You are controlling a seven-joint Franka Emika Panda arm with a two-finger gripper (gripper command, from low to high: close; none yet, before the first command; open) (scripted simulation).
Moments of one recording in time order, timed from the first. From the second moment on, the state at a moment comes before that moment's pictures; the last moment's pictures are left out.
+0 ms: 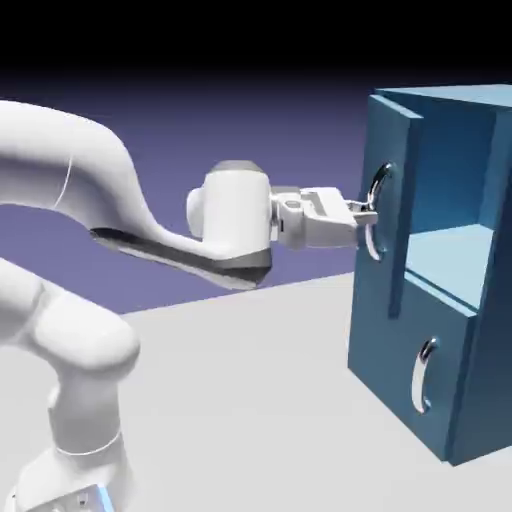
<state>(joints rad) 0.43 -0.81 -0.49 -2.70 -2.37 2.41 2.90</state>
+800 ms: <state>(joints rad) -0.24 -0.93 0.31 -2.80 -1.75 2.50 2.90</state>
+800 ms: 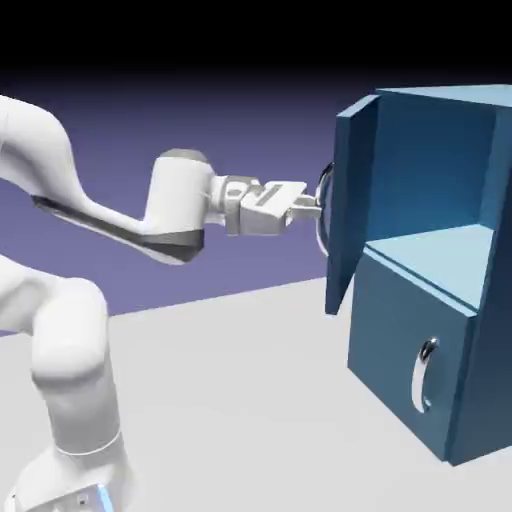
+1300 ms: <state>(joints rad) -0.30 -1.05 0.64 -2.80 -1.23 2.31 2.68</state>
